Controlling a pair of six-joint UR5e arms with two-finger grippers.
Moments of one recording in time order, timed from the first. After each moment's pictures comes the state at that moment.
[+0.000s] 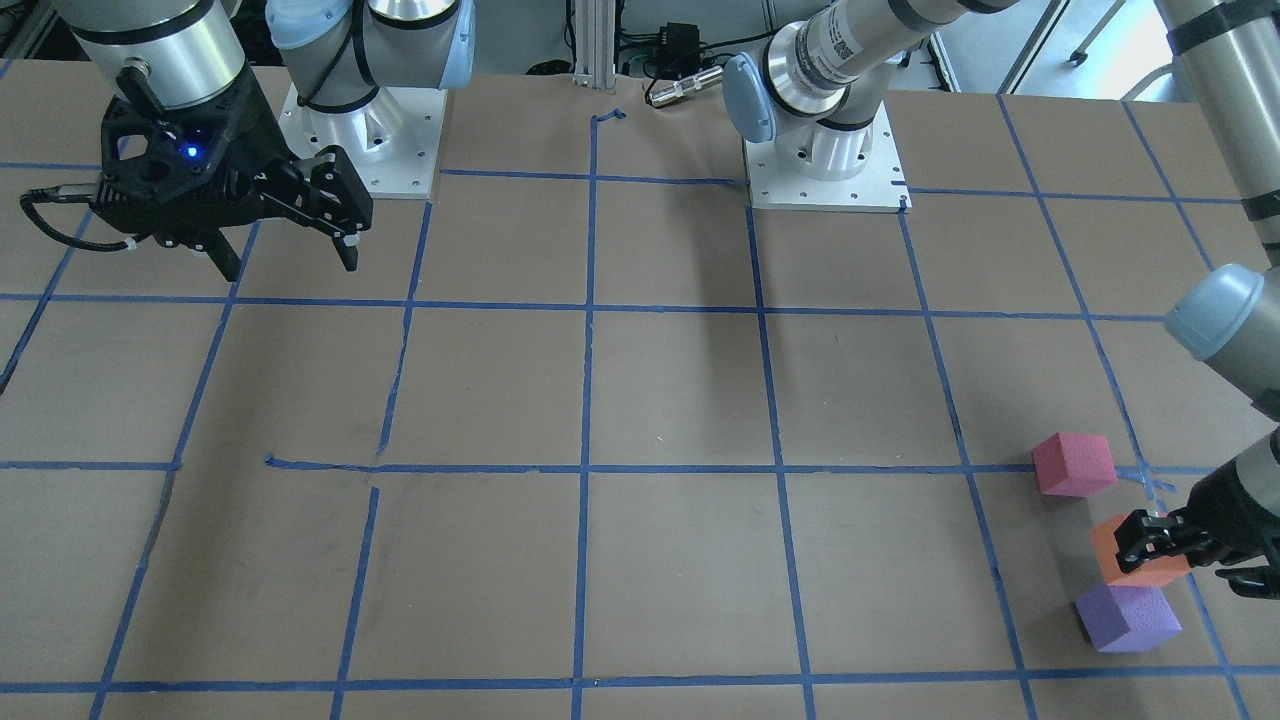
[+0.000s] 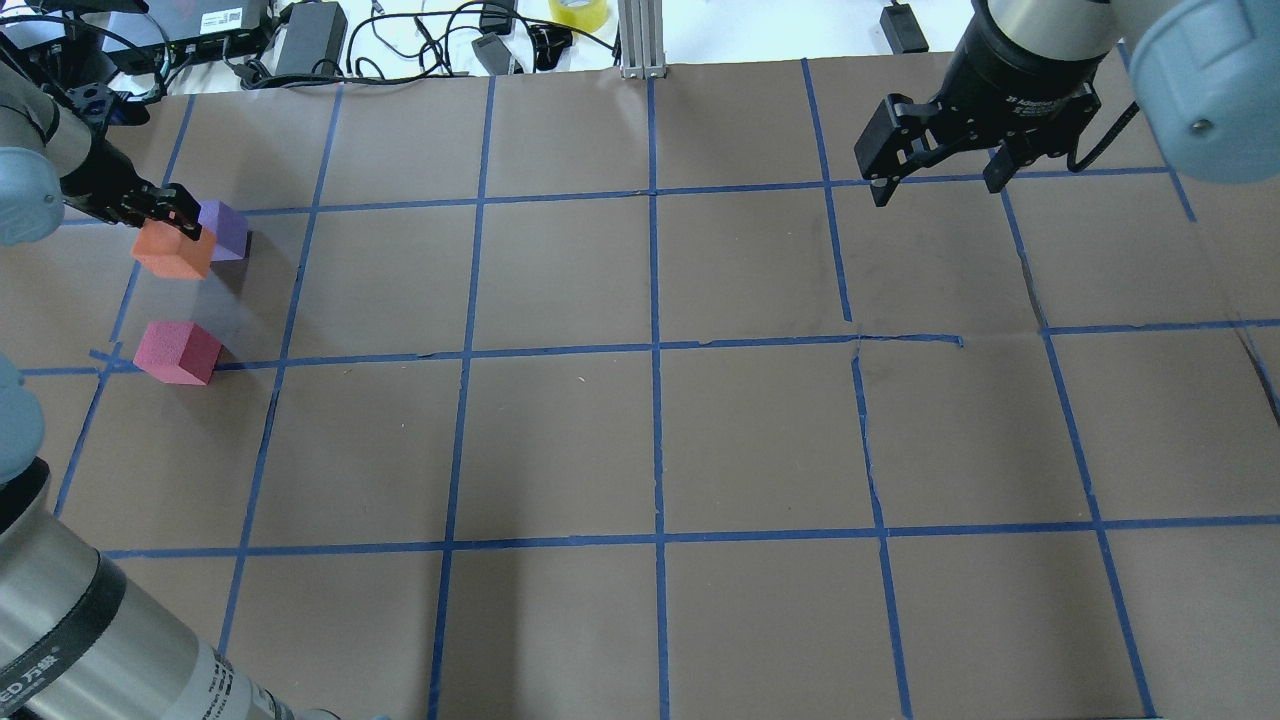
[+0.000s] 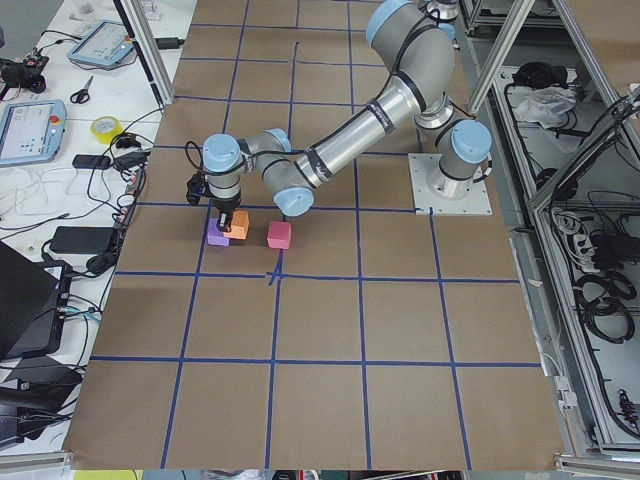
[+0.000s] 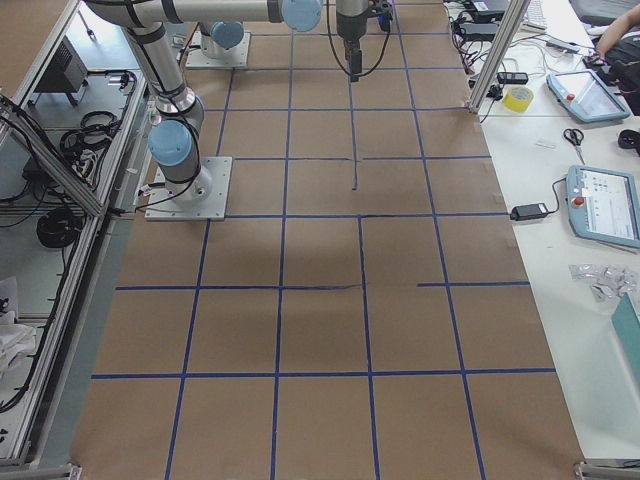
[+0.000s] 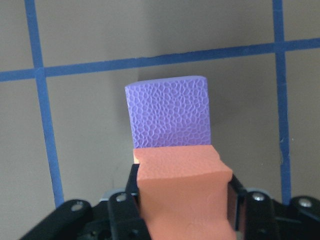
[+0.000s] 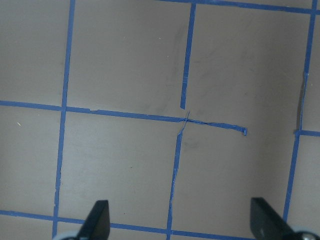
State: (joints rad) left arm -1.05 -2.15 -1.45 -1.00 1.50 0.59; right arm 1.57 -1.57 1.56 -1.65 -1.53 -0.11
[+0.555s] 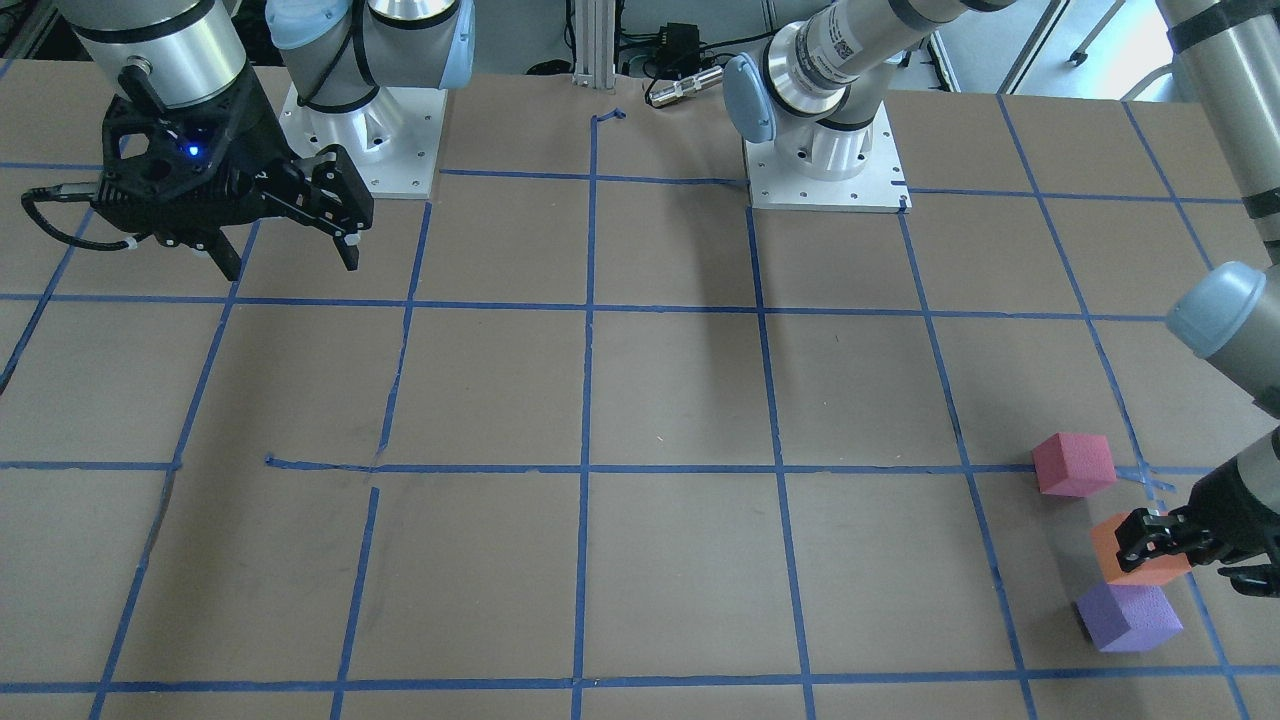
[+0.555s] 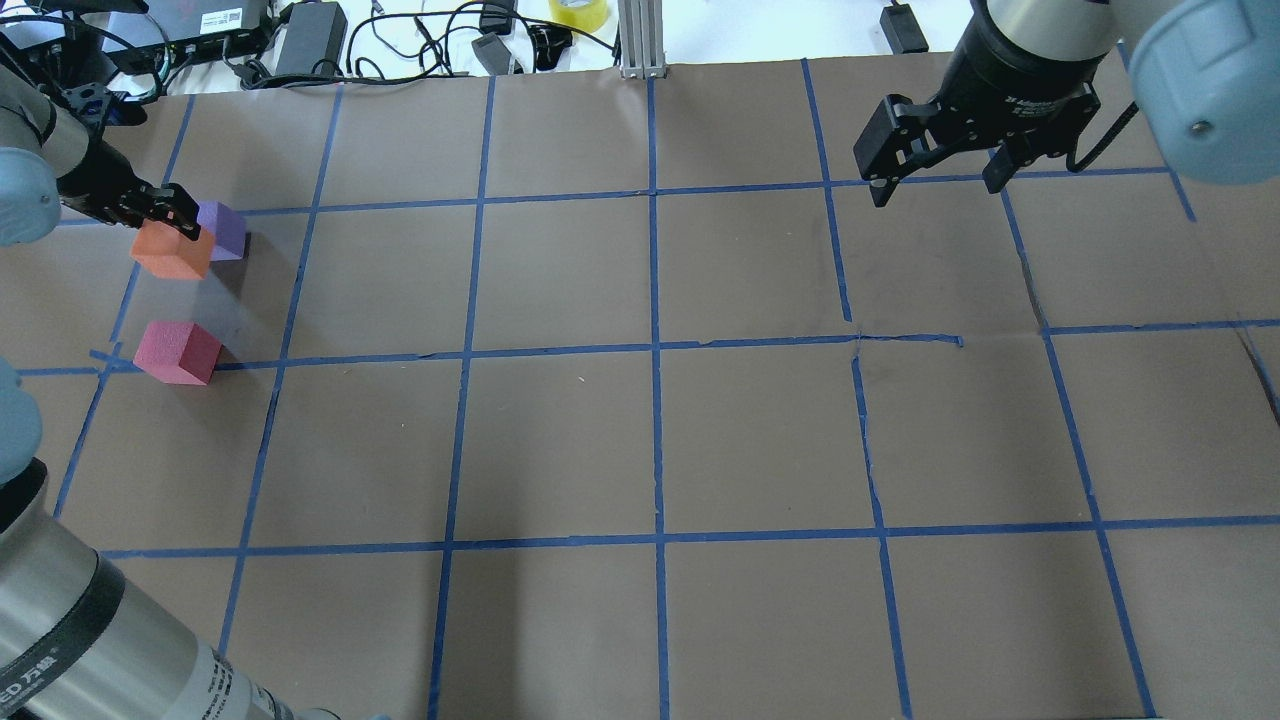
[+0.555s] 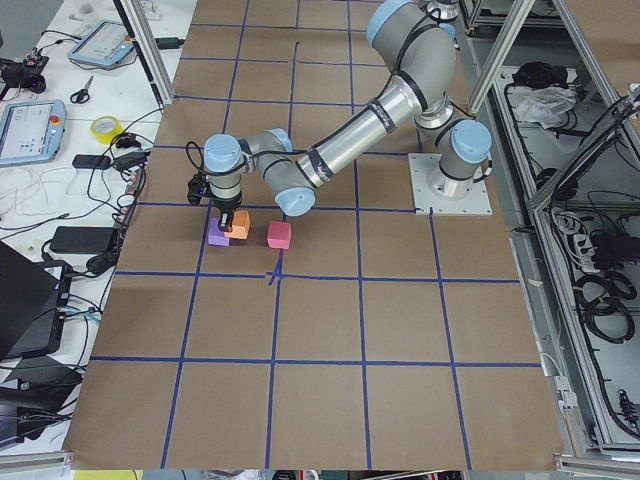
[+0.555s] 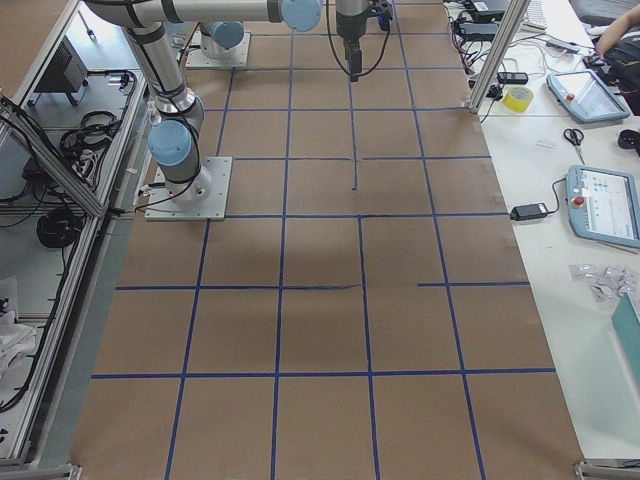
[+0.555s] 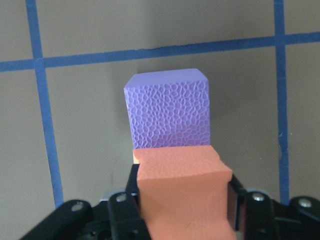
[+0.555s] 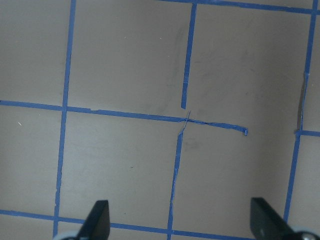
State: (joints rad) left arm -1.05 -2.14 -1.45 -1.00 1.49 0.59; right arm 1.57 -1.58 1.56 -1.65 -1.53 -0.11
